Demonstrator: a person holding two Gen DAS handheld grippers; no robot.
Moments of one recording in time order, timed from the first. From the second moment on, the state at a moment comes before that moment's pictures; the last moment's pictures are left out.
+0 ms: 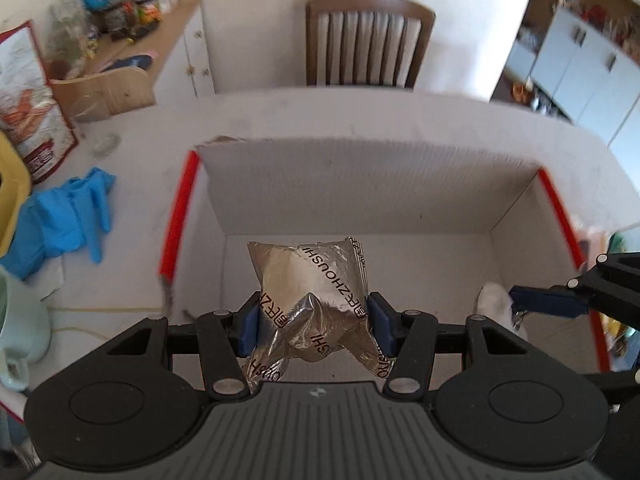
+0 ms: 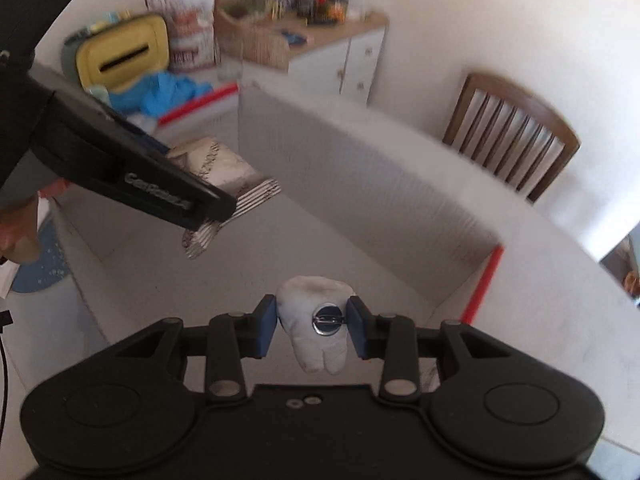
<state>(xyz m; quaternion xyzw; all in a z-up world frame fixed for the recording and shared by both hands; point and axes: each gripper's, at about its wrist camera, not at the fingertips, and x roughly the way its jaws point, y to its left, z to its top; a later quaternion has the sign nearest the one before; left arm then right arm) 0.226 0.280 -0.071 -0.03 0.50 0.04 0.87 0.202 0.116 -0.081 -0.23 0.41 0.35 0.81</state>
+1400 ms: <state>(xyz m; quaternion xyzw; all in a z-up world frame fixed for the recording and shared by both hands) 0.229 0.263 -0.060 0.00 0.52 0.01 0.85 0.180 0.108 -0.071 -0.18 0.46 0.35 0.80</state>
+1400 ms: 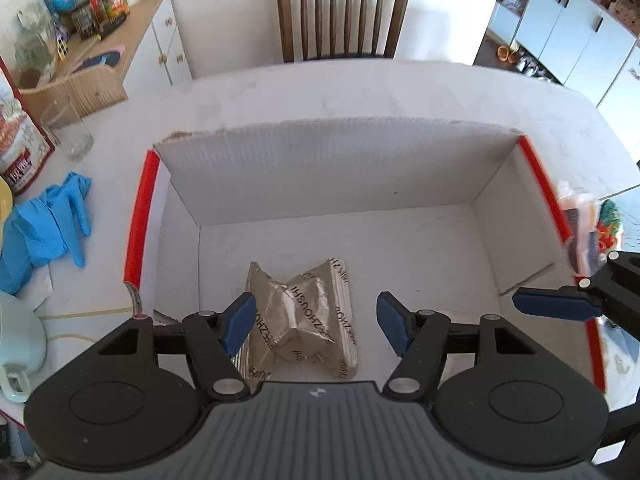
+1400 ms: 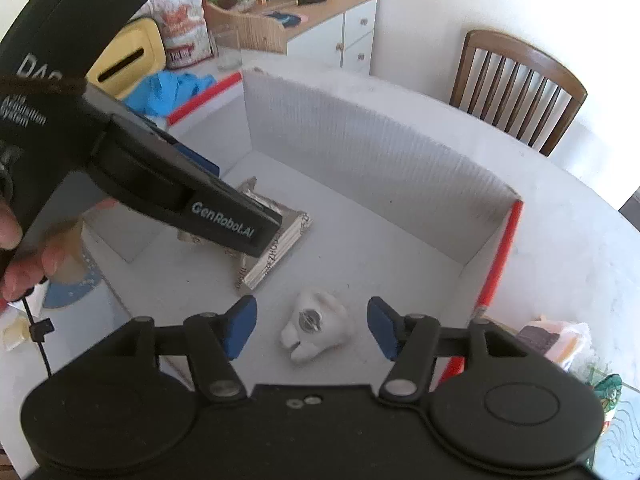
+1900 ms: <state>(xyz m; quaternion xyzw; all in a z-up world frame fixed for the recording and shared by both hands) 0.174 0.232 0.003 -0.01 0.44 0.02 0.90 0.164 0.048 -0.015 -0.10 0.40 0.37 0.83</state>
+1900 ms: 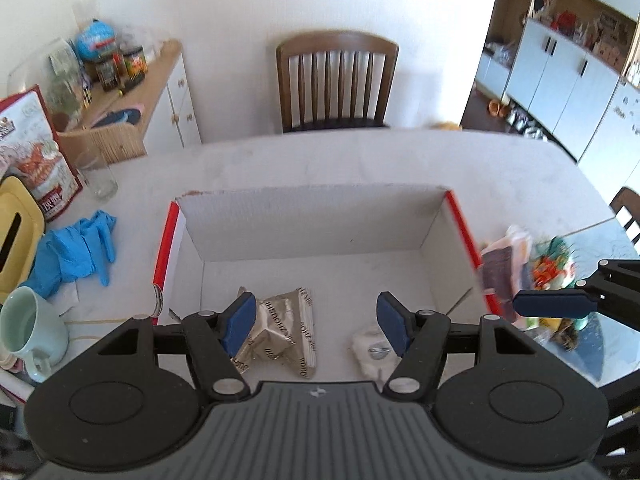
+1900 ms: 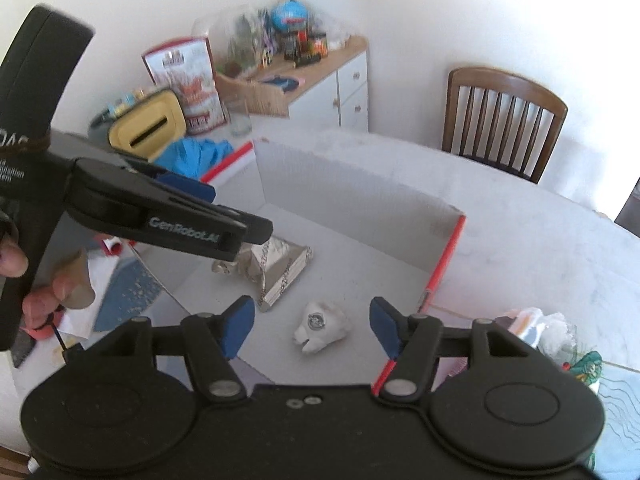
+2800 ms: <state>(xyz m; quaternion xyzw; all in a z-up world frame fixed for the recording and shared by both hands) 0.073 0.121 0.036 -0.01 0.31 0.02 0.95 0.112 -0.109 0.018 -0.03 0.30 0.36 0.88</state>
